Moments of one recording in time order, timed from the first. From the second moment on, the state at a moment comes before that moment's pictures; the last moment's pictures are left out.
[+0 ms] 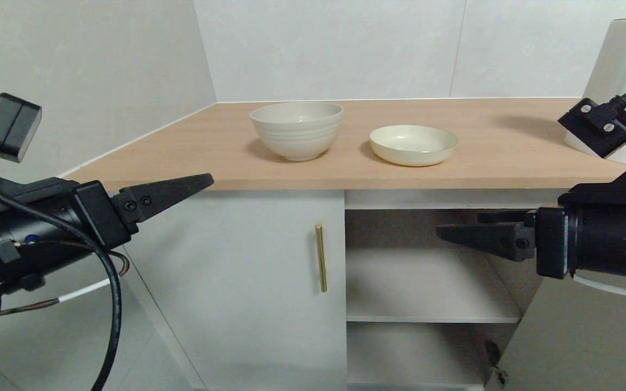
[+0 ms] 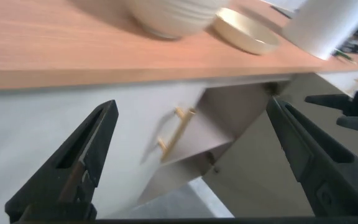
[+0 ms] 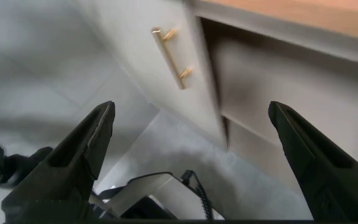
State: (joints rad) left arm -0.27 1.24 -0.68 -0.53 -0.34 -0.40; right arm 0.65 1.32 -0.96 -0.06 0.11 0.23
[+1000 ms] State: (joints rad) left arm -0.30 1.26 -0.68 -0.52 -0.39 -0.39; right arm 0.65 1.30 -0.95 -0.07 0.11 0.22
